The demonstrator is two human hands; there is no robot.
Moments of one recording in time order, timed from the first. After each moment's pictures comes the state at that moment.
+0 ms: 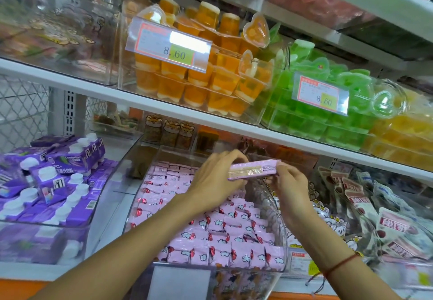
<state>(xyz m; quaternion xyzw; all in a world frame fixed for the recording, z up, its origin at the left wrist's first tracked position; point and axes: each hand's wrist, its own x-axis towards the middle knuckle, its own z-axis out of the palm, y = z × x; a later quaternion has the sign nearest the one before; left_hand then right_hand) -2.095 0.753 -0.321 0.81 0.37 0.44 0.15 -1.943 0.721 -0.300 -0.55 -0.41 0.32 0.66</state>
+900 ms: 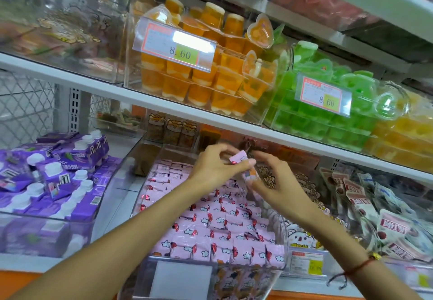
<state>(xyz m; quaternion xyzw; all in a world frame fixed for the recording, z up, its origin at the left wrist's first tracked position) -2.105 0.753 -0.308 0.68 0.37 0.51 0.38 -1.940 0.704 -0.290 -0.54 -0.78 0.00 0.31</state>
